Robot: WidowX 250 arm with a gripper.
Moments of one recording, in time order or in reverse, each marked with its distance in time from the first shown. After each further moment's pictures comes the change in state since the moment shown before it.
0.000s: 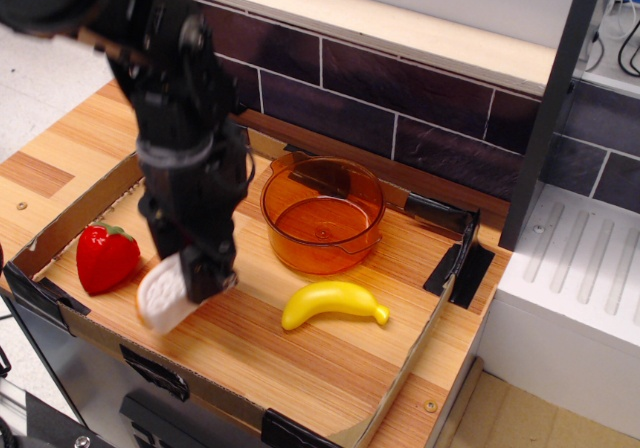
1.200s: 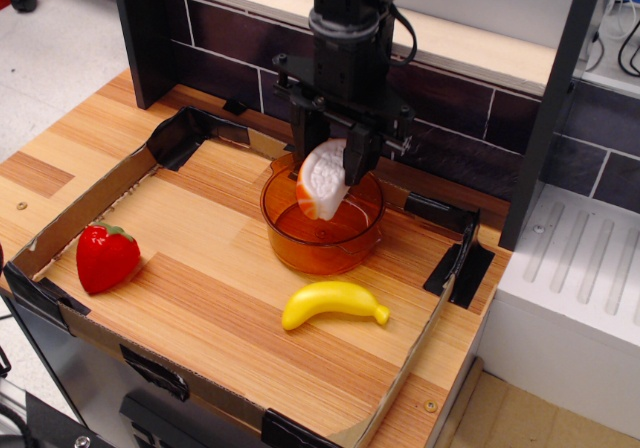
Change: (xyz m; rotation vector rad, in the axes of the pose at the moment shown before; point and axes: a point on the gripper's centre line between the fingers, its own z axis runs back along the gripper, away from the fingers) arm 0.114 -0.001 0.026 0.021 -0.049 0.293
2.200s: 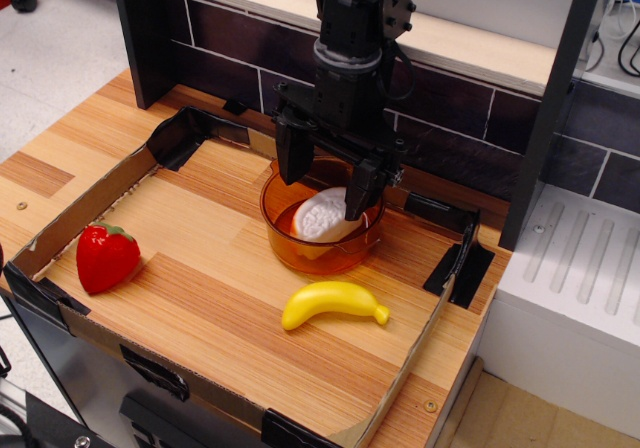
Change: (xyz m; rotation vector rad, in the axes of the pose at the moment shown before) arm -0.013 -0.001 -0.015 0.010 0.117 -0.029
